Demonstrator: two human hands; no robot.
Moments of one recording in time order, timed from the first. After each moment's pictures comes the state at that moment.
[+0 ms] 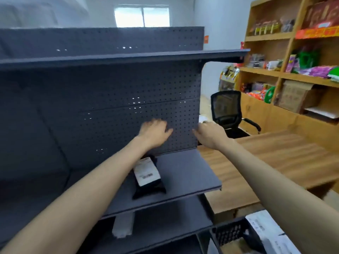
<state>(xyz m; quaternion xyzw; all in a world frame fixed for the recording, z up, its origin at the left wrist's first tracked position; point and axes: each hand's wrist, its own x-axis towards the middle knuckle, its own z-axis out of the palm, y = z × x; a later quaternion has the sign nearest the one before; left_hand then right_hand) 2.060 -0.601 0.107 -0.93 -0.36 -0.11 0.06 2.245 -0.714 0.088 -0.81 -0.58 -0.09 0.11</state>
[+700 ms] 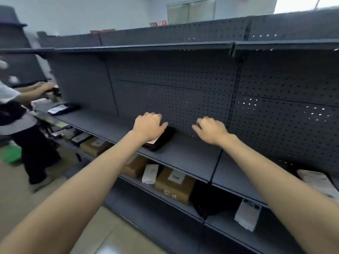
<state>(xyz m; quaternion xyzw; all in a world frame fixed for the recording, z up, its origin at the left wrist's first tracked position) 1.458 -0.586 0.106 -0.71 -0.68 -0.10 0.12 1.688 -0.541 0.086 -0.54 -0.83 -0.02 0.15</state>
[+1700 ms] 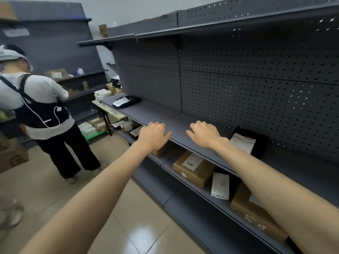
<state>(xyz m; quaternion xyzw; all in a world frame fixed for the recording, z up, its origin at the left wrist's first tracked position) 1.088 -0.546 0.046 -0.63 -0.77 -0.05 0.10 1.269 -0.455 0.030 -0.41 -0.90 -0.02 0.14</state>
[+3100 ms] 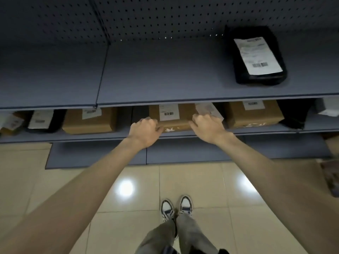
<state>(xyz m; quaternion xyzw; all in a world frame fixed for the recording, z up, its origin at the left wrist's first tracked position) 0.926 -0.336 -0.197 -0.83 -0.52 0.09 -0.17 1.139 -0.405 -0.195 -0.74 -0.64 0.18 0.03</state>
